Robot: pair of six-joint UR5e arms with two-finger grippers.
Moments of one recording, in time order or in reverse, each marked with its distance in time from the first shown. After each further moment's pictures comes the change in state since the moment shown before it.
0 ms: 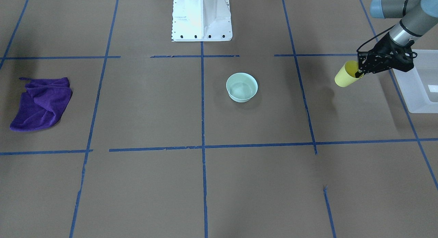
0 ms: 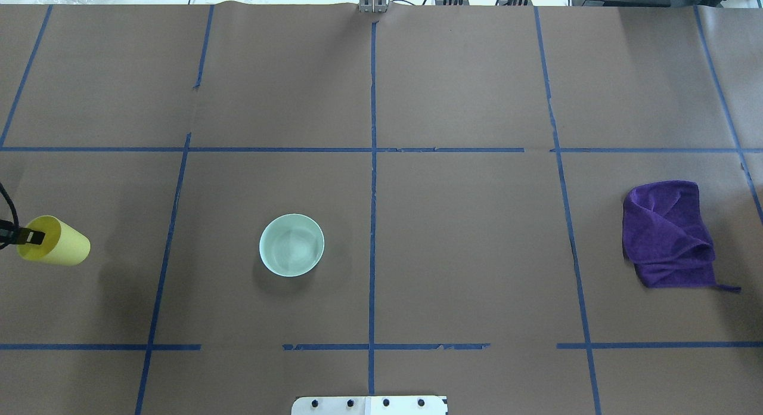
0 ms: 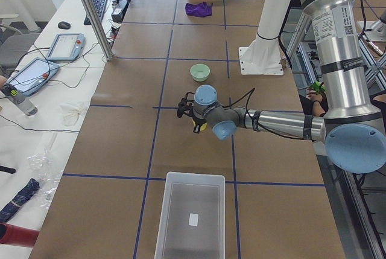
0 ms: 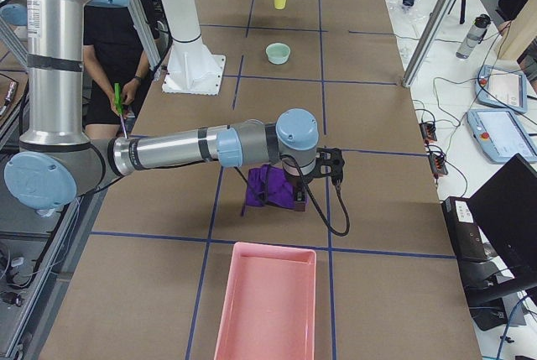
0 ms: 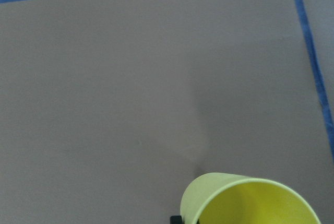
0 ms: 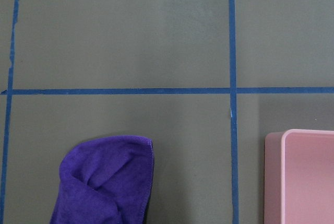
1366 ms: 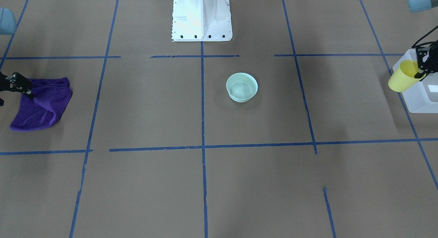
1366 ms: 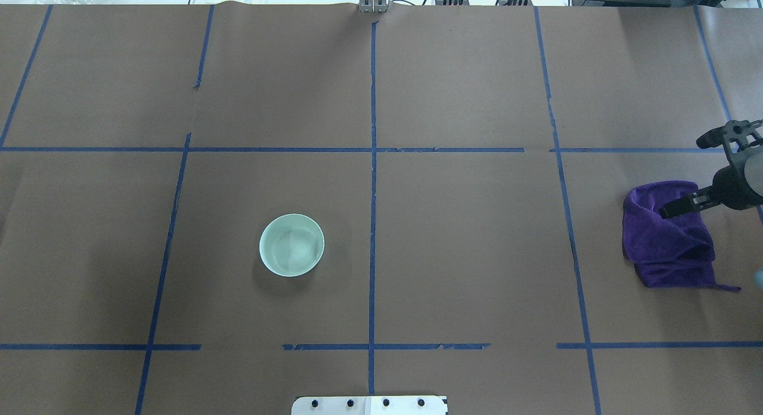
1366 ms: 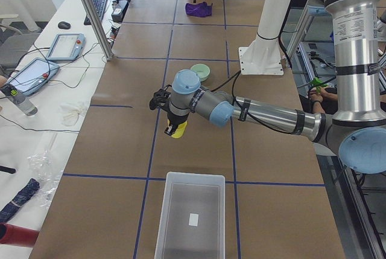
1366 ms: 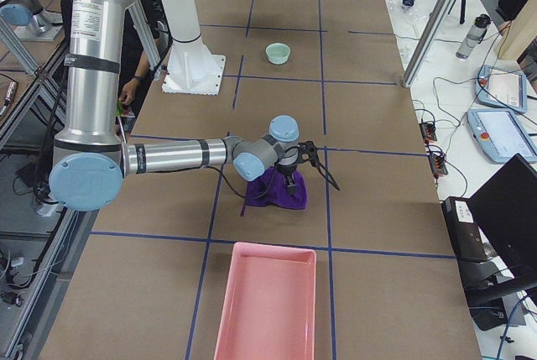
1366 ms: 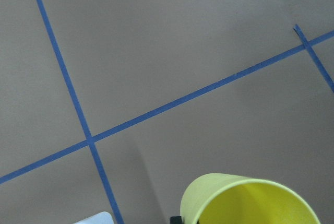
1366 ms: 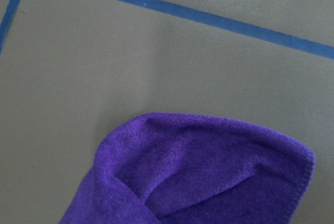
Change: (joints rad) left arm -0.440 -0.113 -0.071 0.491 -0.026 0.650; right arm -0.574 -0.021 -0.189 0.631 -0.284 0.378
